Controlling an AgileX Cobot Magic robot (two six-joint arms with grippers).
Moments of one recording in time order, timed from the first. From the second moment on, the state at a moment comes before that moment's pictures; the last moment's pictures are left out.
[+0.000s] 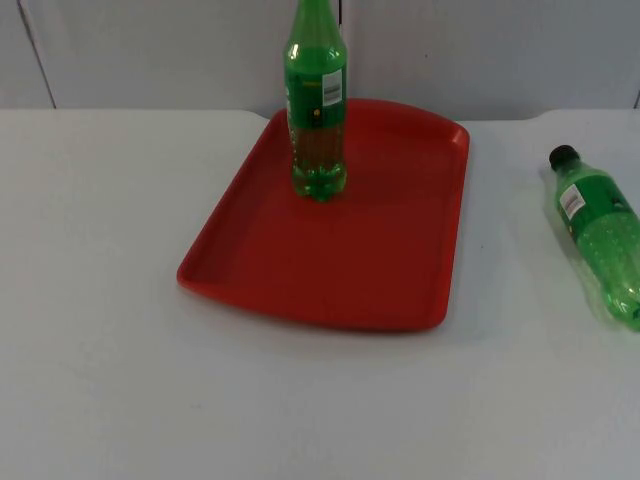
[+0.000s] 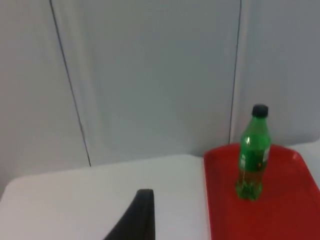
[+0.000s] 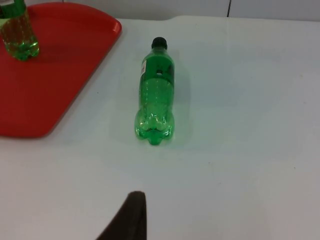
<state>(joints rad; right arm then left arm) 0.05 0.00 -0.52 0.01 1.08 -0.06 -0.02 0.30 -0.87 -0.21 0.87 0.19</state>
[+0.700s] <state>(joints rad) 0.05 0.00 -0.52 0.01 1.08 -0.05 -0.02 0.00 -0.55 -0.20 0.94 0.19</state>
